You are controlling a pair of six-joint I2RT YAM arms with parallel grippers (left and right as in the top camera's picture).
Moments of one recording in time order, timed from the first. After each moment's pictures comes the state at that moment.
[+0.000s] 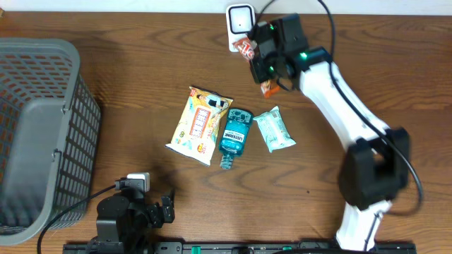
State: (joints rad) left arm -0.06 0.04 0.30 -1.01 0.18 -0.15; right arm 0.36 2.03 1.72 -0.62 -0.19 -0.06
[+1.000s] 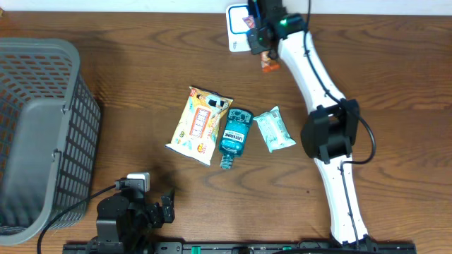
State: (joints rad) left arm -0.06 0.04 0.30 -1.01 0.18 -0.15; right arm 0.32 2.59 2.59 -1.03 0.07 -0.01
